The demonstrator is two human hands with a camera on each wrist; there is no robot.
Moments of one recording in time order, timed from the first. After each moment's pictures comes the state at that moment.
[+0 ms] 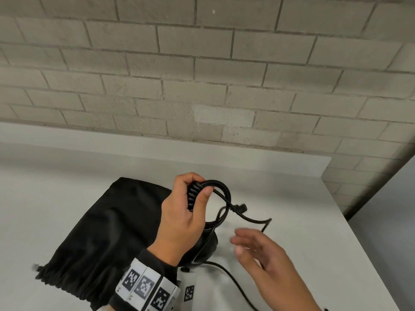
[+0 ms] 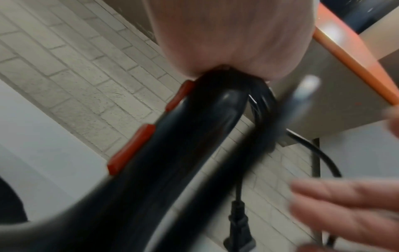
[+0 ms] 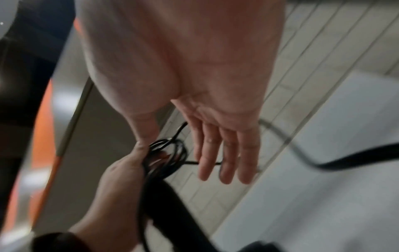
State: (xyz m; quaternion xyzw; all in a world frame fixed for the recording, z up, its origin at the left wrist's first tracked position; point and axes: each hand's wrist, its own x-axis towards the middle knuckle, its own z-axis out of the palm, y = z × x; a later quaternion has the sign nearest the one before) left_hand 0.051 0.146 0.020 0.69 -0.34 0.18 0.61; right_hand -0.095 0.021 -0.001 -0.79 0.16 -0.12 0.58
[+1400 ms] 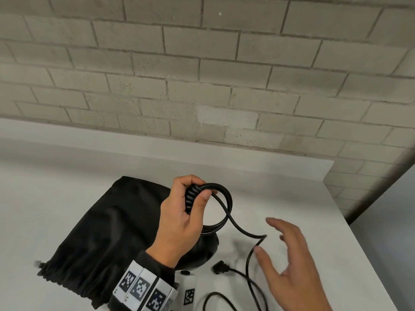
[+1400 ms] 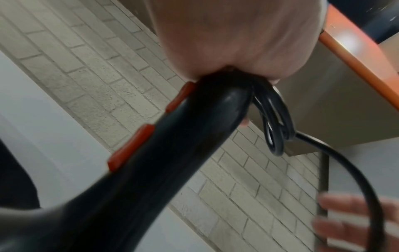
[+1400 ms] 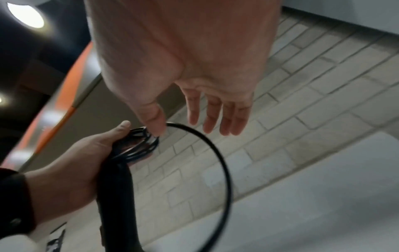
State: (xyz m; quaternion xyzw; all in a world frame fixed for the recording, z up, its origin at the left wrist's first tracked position) left_hand 0.055 0.154 0.013 0.66 -0.35 0.15 0.65; right_hand -0.105 -0.002 -0.018 -0.88 0.16 -0.29 0.35
